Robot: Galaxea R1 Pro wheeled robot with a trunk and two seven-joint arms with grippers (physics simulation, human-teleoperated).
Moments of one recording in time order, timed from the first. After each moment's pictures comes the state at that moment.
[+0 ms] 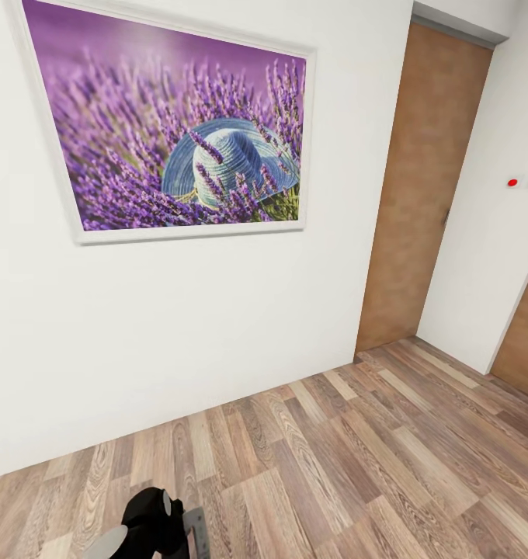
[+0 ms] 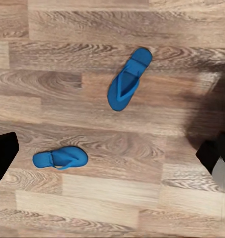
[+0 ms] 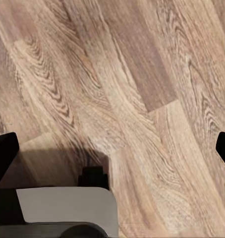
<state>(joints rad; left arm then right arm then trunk) -0.30 -0.07 -0.02 -0.93 -1.26 0.35 -0.95 -0.02 -0.07 -0.03 -0.71 -0.01 0.35 -0.01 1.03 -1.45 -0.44</state>
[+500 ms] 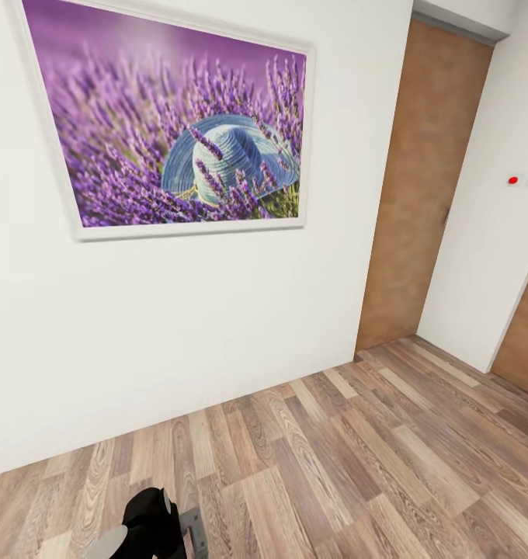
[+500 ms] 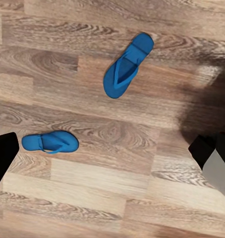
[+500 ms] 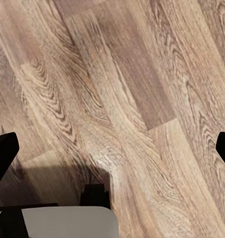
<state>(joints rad) -0.30 -0.07 -0.02 -0.93 -1.25 0.45 -0.95 -0.02 -0.07 -0.03 -0.89 -0.01 0.50 0.00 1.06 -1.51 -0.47</state>
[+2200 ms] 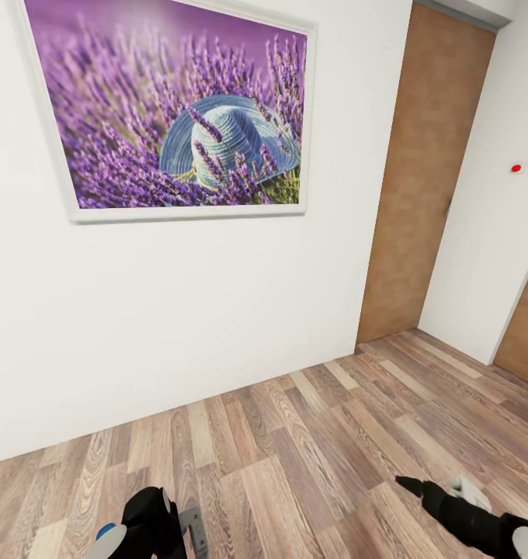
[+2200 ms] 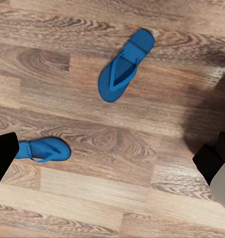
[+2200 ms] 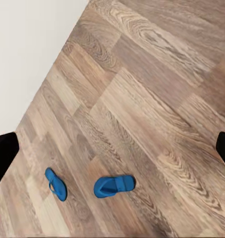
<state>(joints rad) -0.30 -0.07 -0.01 -0.93 -1.25 0.45 -0.95 -0.02 -0.30 -0.21 -1.37 -0.95 0.83 0.01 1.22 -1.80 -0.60</state>
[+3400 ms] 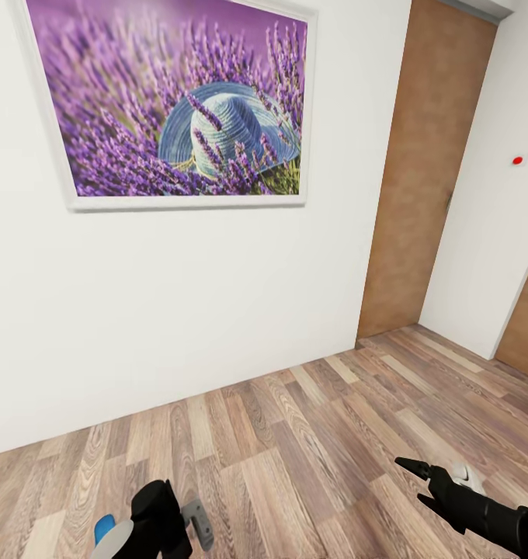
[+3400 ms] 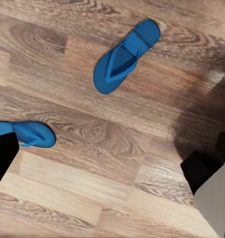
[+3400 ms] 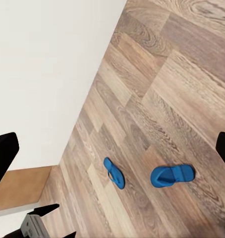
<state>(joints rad) -0.30 -0.10 -0.02 -0.98 -1.25 0.63 -0.95 -0.02 -0.37 -0.21 -1.37 -1.31 0.90 0.00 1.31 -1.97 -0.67</state>
